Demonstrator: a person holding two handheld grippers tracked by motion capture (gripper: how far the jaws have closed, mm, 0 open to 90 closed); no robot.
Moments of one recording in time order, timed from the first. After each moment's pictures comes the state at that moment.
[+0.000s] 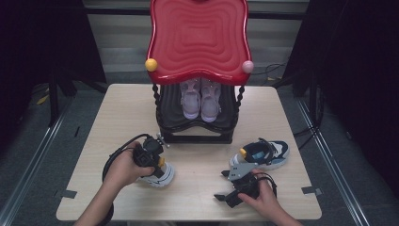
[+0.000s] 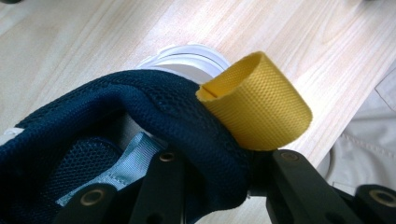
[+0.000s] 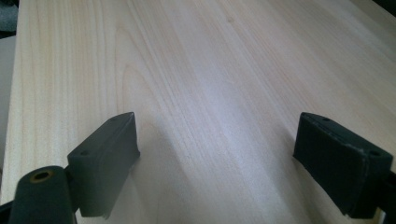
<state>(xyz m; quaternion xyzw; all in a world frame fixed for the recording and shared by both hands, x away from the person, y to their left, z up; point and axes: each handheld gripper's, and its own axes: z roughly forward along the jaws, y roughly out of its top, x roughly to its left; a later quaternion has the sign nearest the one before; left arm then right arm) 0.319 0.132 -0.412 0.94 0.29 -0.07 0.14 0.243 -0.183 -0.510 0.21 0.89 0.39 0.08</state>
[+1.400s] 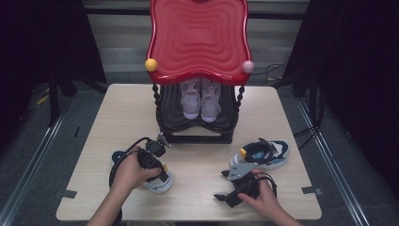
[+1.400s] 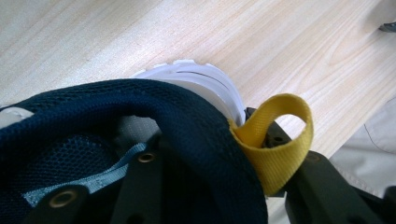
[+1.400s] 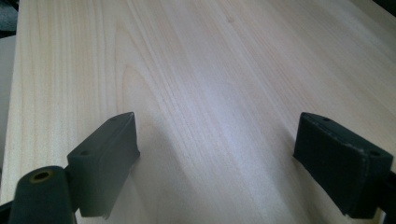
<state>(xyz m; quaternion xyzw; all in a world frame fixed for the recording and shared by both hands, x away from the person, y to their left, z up) 0.317 0.122 -0.426 0.91 0.39 -0.09 0.12 0.243 -0.183 -0.510 0.21 0.89 0.39 0.07</state>
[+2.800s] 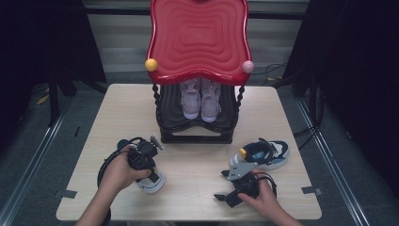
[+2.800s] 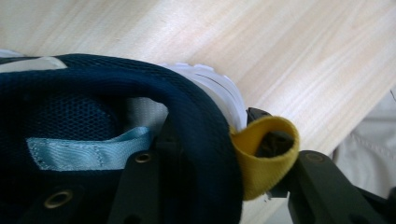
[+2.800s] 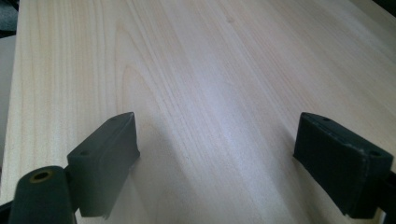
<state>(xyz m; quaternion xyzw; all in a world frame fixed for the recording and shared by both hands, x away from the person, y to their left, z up) 0.315 0.145 -0.421 0.93 0.35 -0.07 0.11 0.243 -0.183 -0.510 0.21 0.89 0.39 0.07</state>
